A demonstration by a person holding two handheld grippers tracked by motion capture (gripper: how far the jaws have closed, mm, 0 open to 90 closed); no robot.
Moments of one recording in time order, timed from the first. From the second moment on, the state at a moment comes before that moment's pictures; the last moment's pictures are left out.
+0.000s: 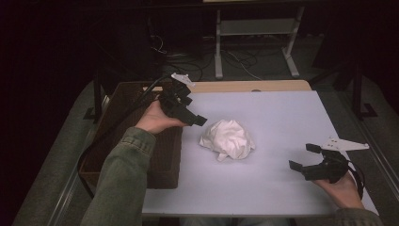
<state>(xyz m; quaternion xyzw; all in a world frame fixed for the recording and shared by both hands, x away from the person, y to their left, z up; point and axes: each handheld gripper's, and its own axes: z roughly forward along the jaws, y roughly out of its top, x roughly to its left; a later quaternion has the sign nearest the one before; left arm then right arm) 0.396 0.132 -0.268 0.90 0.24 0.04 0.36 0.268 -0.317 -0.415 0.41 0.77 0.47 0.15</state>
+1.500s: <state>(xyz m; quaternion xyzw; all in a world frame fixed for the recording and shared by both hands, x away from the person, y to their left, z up) 0.355 0.270 -0.296 0.86 0.31 0.07 0.40 0.268 -0.315 -0.417 0.41 0.77 0.46 0.15</state>
